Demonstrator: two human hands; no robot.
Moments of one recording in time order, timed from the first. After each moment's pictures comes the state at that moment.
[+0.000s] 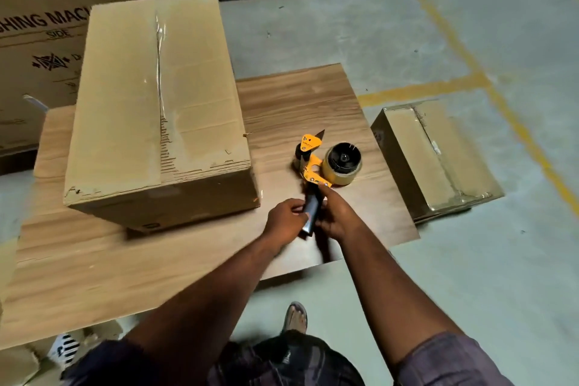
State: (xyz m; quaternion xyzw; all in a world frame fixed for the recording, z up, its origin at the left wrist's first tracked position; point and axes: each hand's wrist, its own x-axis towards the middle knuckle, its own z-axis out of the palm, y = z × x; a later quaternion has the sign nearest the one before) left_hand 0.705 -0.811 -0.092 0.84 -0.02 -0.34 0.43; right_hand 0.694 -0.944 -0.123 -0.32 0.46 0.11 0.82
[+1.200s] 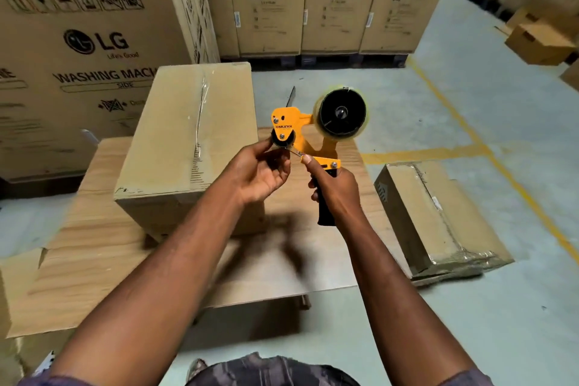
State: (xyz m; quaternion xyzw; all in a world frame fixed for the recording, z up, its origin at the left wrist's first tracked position) left_hand 0.754 -0.774 0.108 0.37 0.16 -0.36 0.84; right_hand 0.679 -0.926 0.066 -0.70 0.22 -0.09 0.67
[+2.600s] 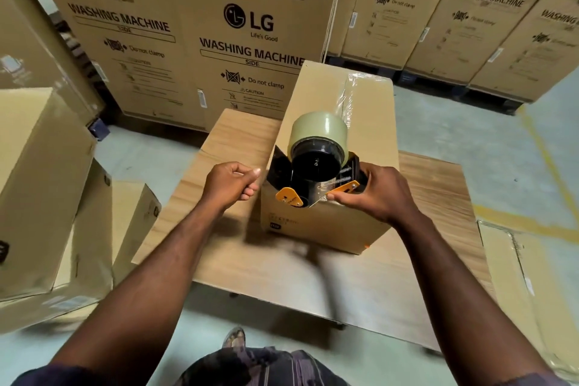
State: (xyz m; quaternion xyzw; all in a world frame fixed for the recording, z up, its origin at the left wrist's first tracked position) left_hand 0.781 -0.464 0.034 0.74 0.19 -0.04 0.64; right_hand 0.780 -0.766 0.096 -0.97 -0.11 -0.02 0.22
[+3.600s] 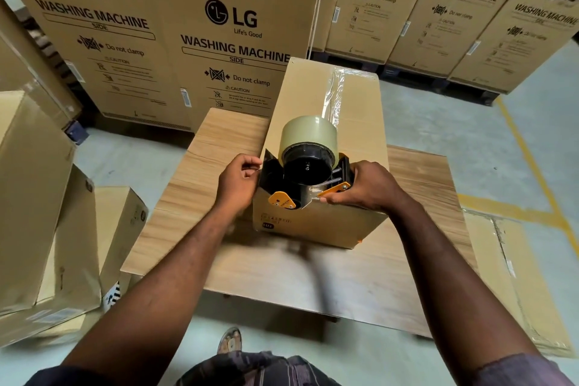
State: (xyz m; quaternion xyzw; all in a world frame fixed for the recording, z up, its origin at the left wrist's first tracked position) left_hand 0.797 -0.496 0.020 0.79 0.13 0.02 0.60; right_hand 0.799 -0.767 0.096 -0.97 -0.09 0.11 0.19
